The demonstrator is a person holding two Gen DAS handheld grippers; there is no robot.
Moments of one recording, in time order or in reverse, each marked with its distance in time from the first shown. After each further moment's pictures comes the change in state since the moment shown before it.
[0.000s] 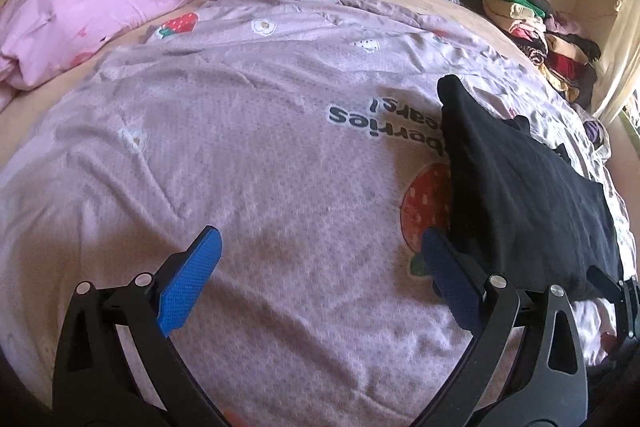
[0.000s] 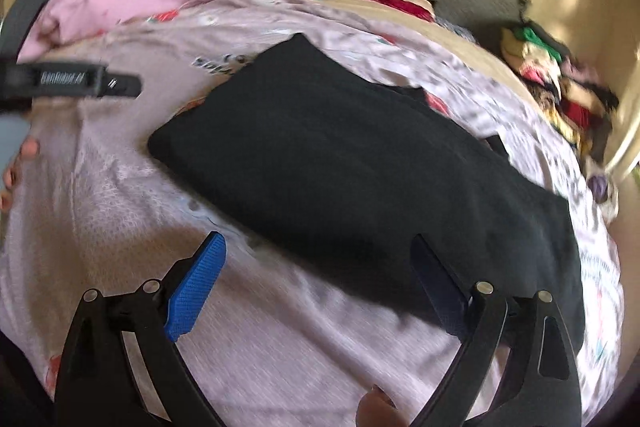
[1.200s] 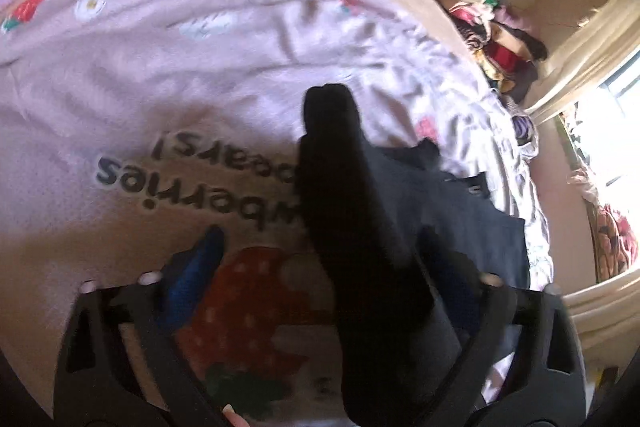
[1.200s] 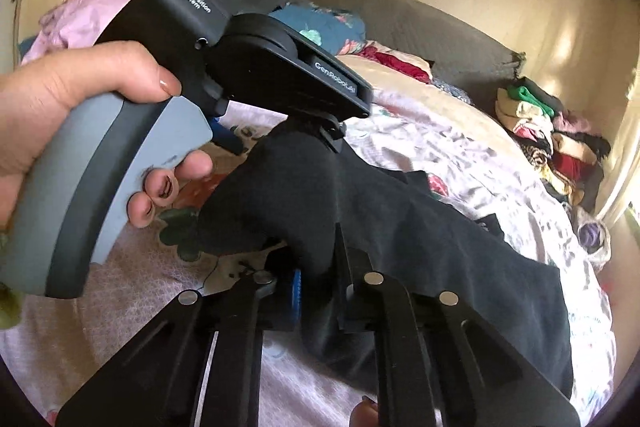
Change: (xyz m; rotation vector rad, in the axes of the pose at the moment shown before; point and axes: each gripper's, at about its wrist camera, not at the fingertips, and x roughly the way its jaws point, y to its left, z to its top) left arm 0.071 -0.099 0.078 -0.052 0.190 -0.347; right arm -0.016 -0.012 0.027 0.009 -0.238 -0.030
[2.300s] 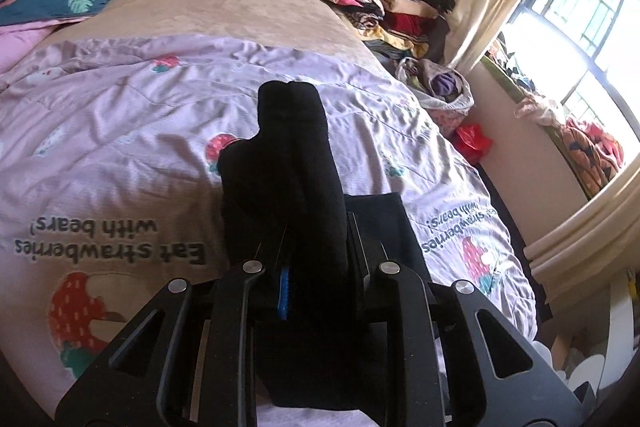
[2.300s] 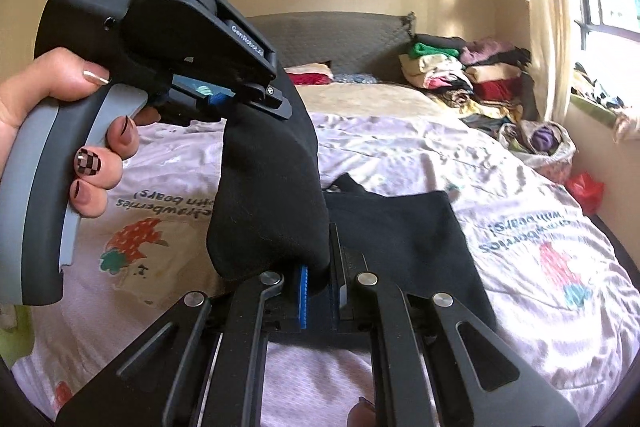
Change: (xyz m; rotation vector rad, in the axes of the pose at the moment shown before) left arm -0.015 -0.211 -0.033 0.333 -0.061 -0.122; right arm -0.096 -0.133 -0.067 0.414 -0.086 -0.152
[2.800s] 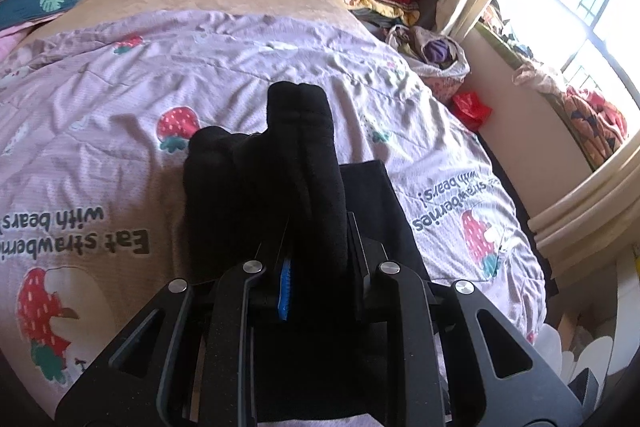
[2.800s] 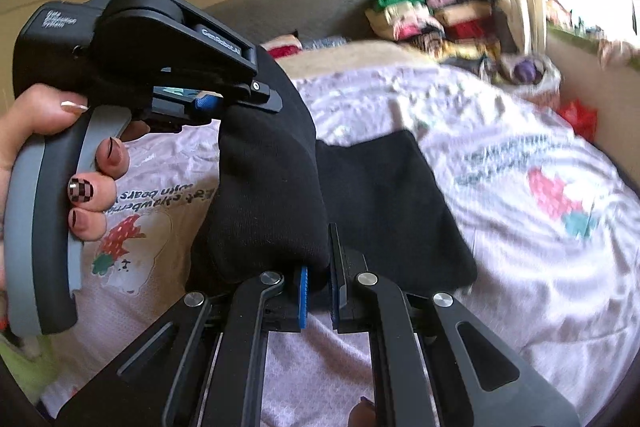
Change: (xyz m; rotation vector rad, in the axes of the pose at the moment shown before) left arm 0.054 -0.035 -0.014 0.059 0.098 0.005; right arm 0.017 -0.052 -0.023 0.239 0.151 0.024
